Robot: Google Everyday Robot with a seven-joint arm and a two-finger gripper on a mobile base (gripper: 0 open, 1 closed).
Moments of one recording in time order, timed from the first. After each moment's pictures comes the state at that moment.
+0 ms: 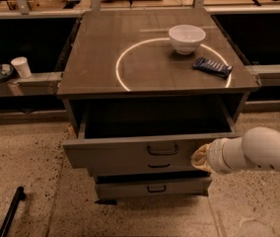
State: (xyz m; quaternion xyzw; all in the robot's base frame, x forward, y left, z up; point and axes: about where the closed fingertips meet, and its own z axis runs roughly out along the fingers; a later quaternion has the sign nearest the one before) arm 0.499 -0.197 0.615 -0.61 0.74 0.03 0.30
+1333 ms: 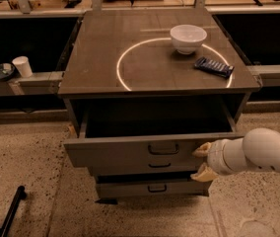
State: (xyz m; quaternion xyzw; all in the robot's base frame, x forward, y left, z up) arm 0.499 -0.197 0.615 -0.61 0.74 0.03 0.30
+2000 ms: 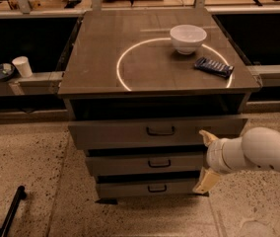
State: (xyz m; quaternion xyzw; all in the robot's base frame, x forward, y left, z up) arm 0.499 -0.197 0.615 -0.61 0.74 0.03 0.30
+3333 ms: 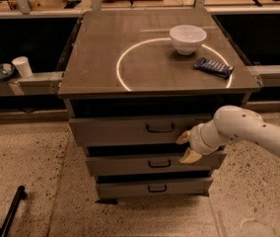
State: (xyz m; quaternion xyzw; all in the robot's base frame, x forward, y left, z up) arm 0.576 -0.168 0.565 -0.70 0.66 0.05 0.26
